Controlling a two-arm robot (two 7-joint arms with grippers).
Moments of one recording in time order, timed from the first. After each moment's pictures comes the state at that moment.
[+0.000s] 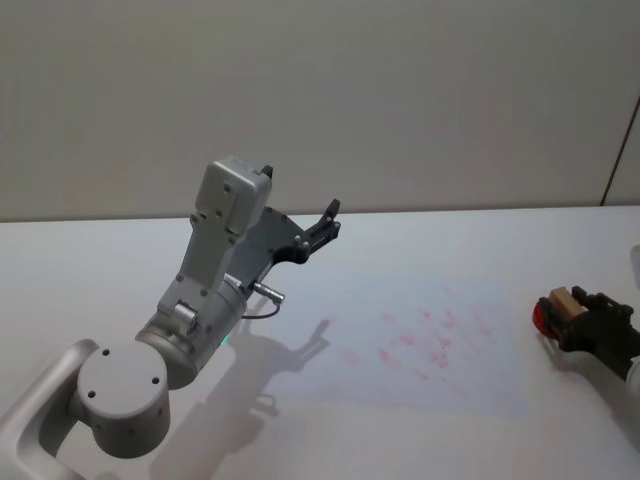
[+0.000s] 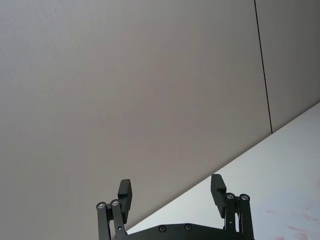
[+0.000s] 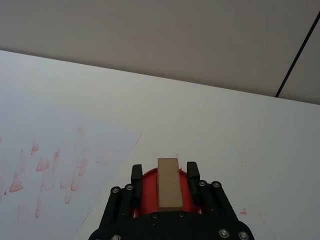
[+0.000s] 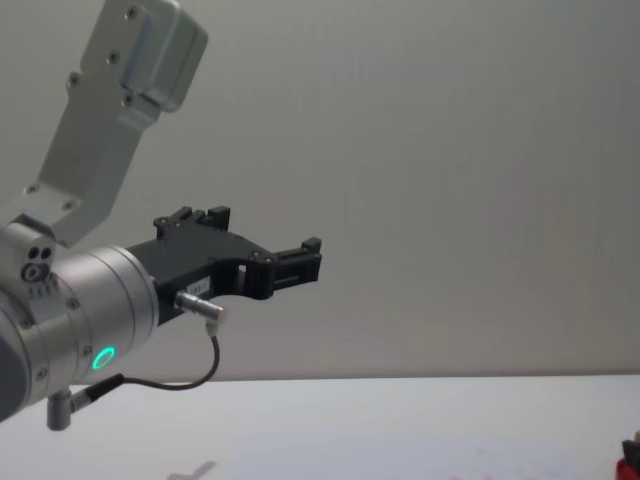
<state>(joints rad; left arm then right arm) -0.24 0.38 0.45 -1.63 -0.20 0.01 -0.01 0.16 0.34 -0.18 -1.28 0.23 0.08 0.25</state>
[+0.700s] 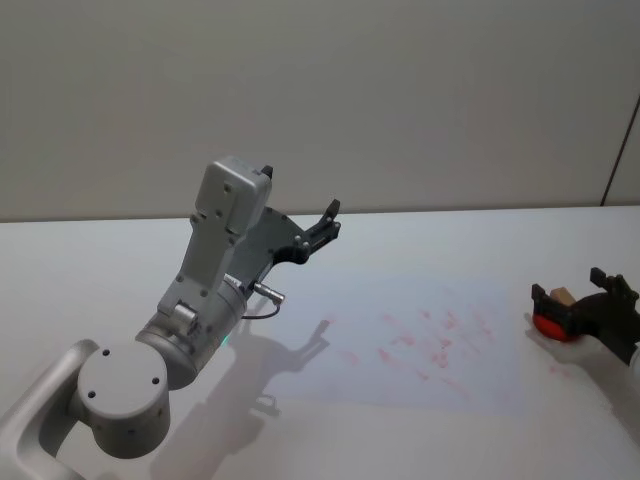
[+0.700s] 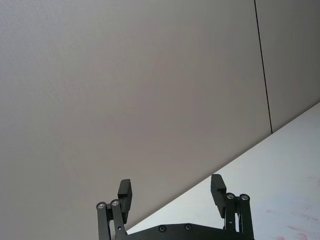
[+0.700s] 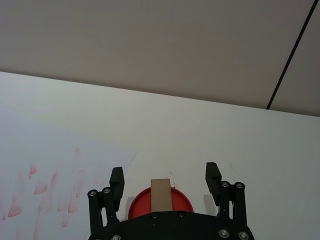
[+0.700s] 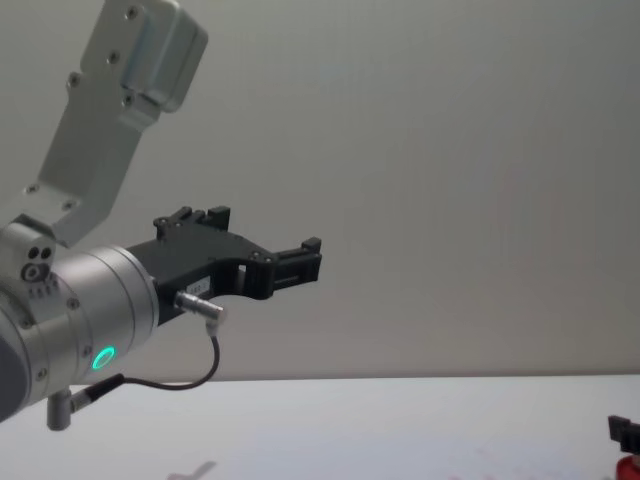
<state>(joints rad) -0.24 0.38 0.45 -1.63 -0.20 0.01 -0.01 0.17 0.34 -0.17 -1.30 0.26 0.09 0.24</state>
